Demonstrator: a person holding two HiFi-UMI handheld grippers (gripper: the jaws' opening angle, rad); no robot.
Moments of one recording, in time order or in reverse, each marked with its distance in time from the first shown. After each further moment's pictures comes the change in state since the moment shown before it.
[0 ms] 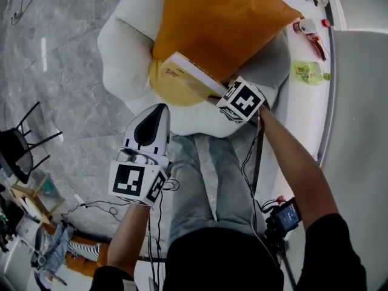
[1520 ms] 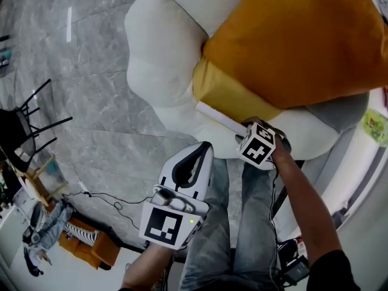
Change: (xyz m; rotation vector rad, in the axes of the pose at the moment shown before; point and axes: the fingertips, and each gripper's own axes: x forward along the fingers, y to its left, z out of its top) left arm 0.044 0.100 -0.128 -0.150 0.054 0.071; right arm 0.235 0.020 -0.056 -0.213 0.281 0.081
